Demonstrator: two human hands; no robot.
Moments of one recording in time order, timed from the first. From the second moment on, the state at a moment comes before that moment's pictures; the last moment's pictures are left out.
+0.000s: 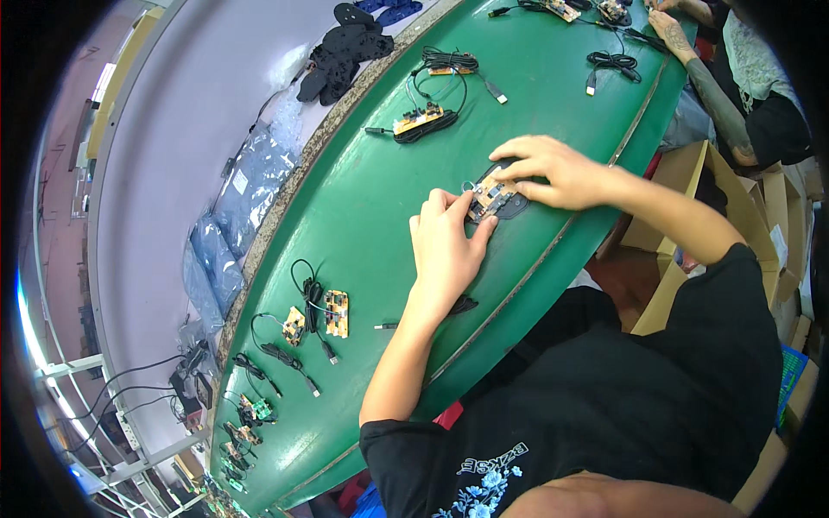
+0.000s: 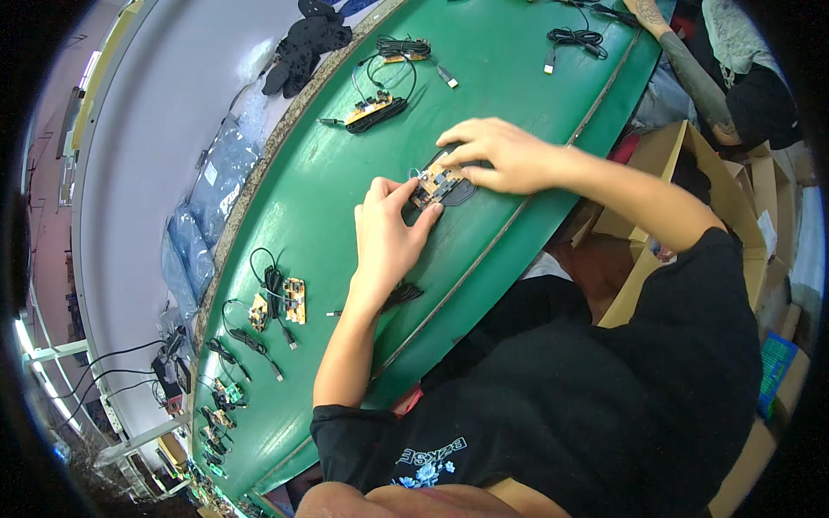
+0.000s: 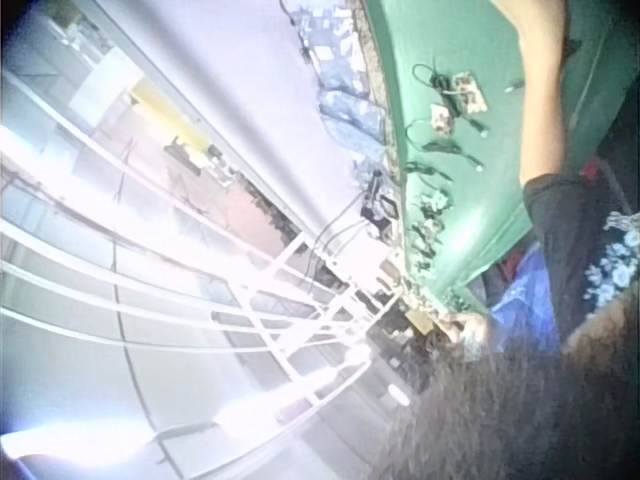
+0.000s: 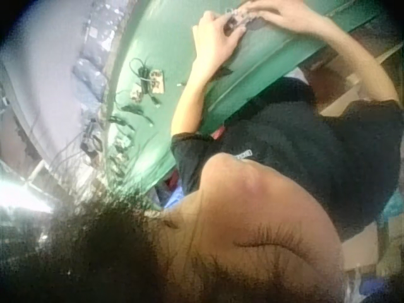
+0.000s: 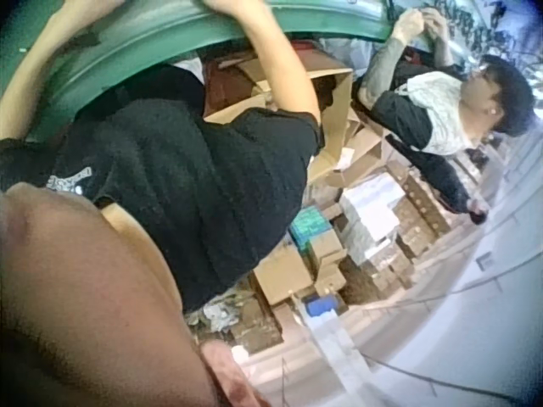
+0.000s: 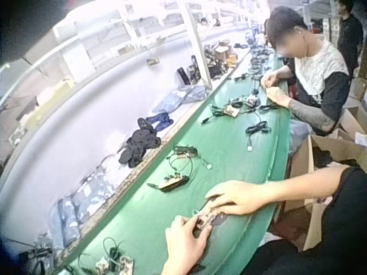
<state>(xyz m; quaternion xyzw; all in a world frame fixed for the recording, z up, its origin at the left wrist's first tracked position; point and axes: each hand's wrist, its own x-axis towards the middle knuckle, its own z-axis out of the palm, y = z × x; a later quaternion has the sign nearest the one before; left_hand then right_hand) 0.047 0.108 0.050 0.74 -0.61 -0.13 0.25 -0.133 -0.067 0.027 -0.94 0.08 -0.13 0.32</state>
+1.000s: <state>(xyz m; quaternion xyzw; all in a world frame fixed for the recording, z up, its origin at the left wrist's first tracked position) 0.092 0.231 0.023 0.67 -0.62 -0.07 0.41 -0.103 -0.128 0.057 -0.85 0.28 -0.44 0.02</state>
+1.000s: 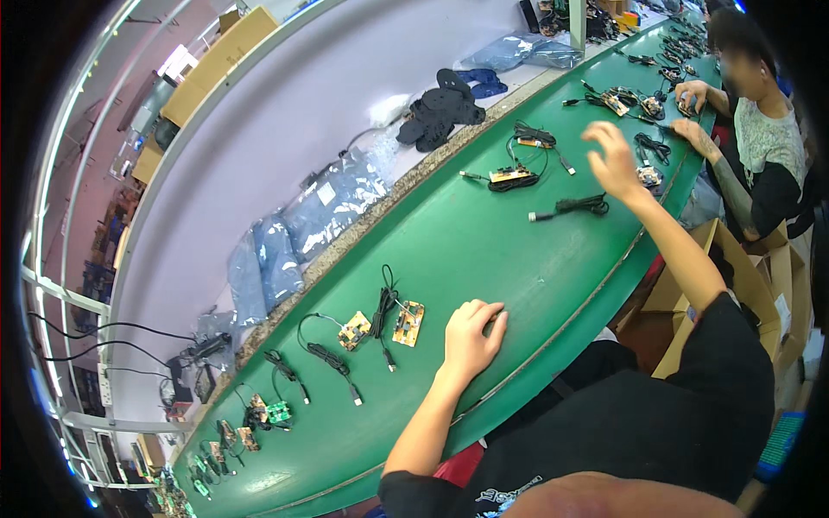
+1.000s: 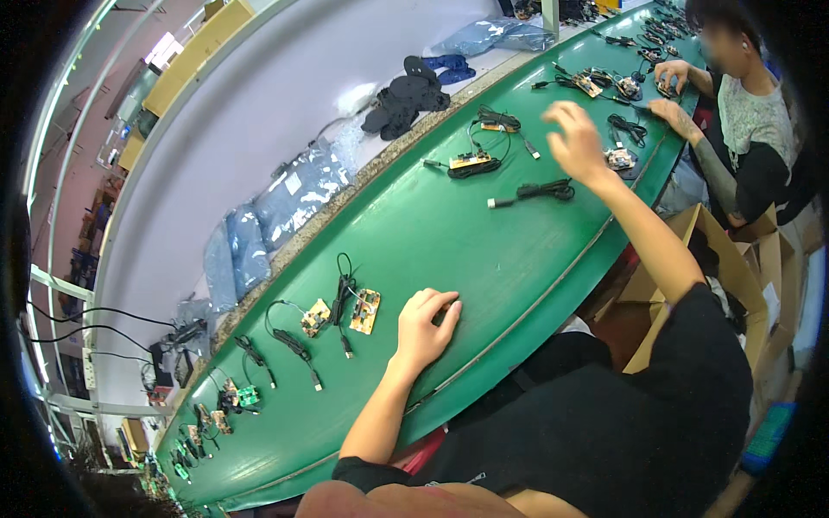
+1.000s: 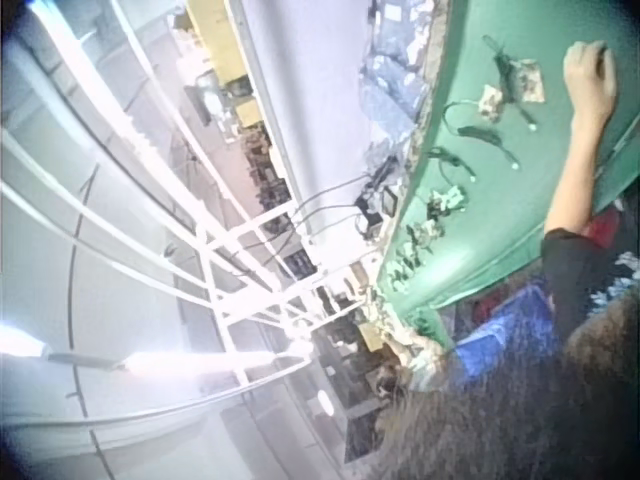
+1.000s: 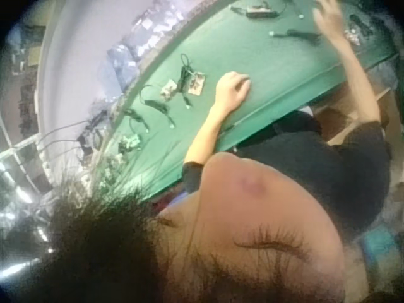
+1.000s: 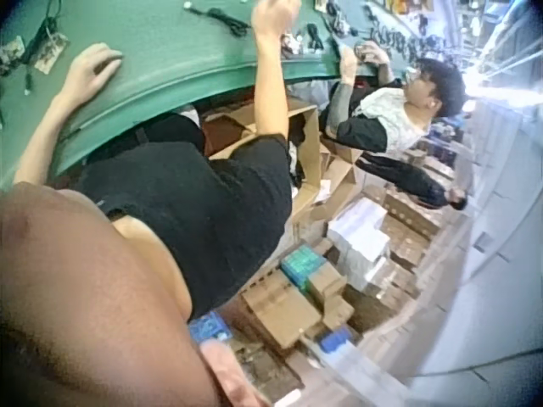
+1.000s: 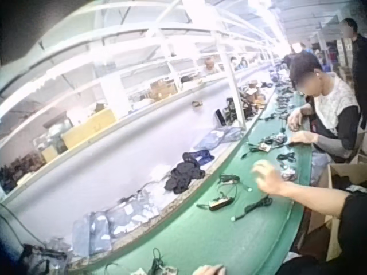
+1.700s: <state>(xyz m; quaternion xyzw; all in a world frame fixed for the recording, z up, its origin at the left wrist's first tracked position) 0.084 0.238 0.031 0.78 -0.47 0.10 0.40 0.021 0.036 0.075 -0.75 0.17 -0.10 0.63</state>
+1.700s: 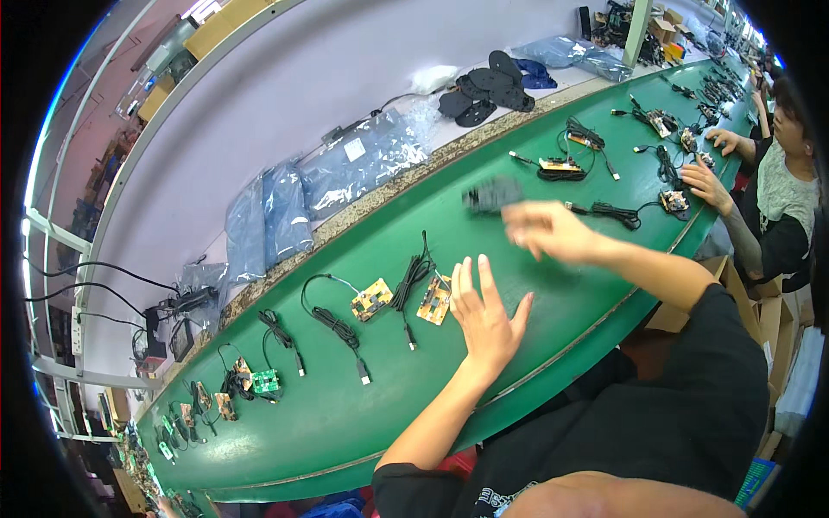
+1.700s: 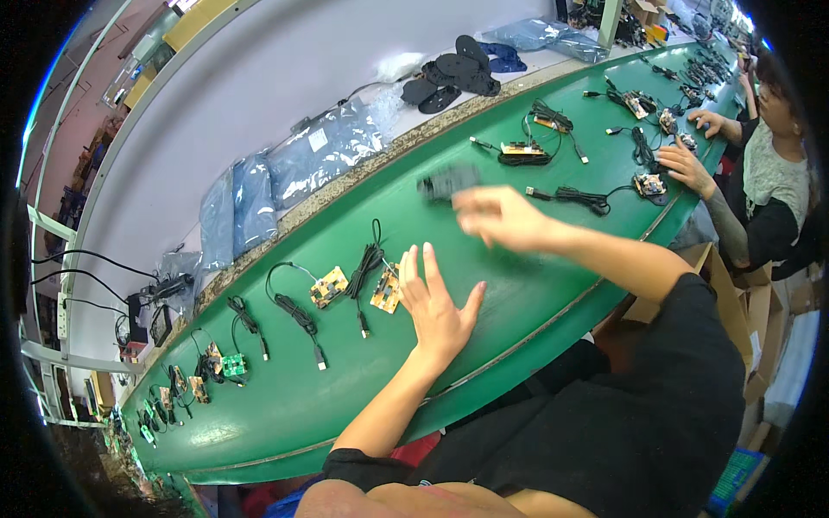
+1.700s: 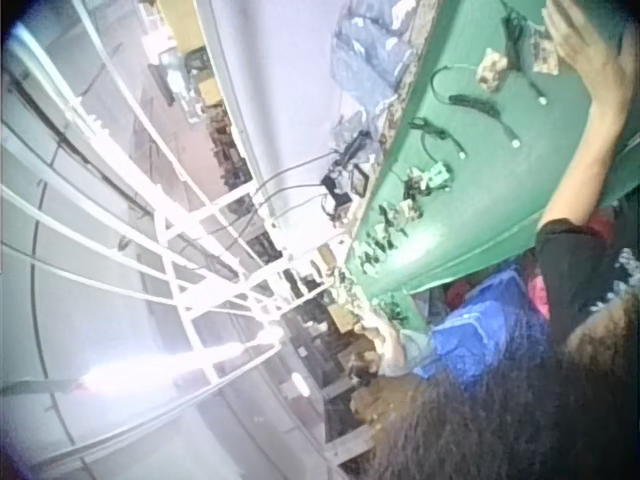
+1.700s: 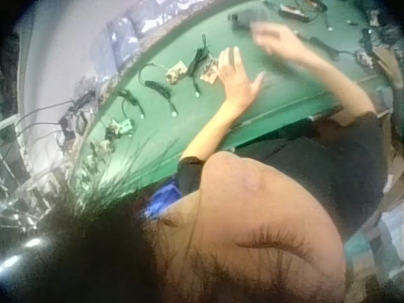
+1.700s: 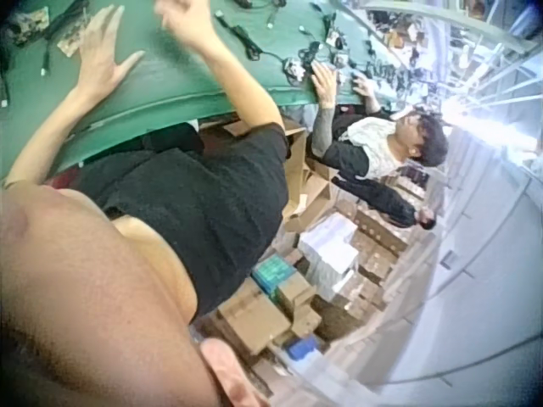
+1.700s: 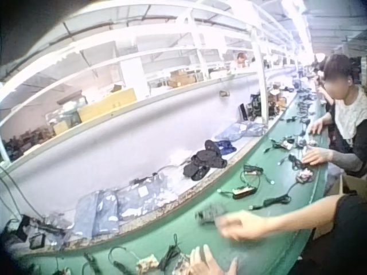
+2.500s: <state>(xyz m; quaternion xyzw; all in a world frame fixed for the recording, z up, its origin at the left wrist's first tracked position) 0.158 0.179 0.026 0.77 -0.54 0.10 0.32 0.185 -0.037 0.051 -0.86 0.09 -0.37 0.35</state>
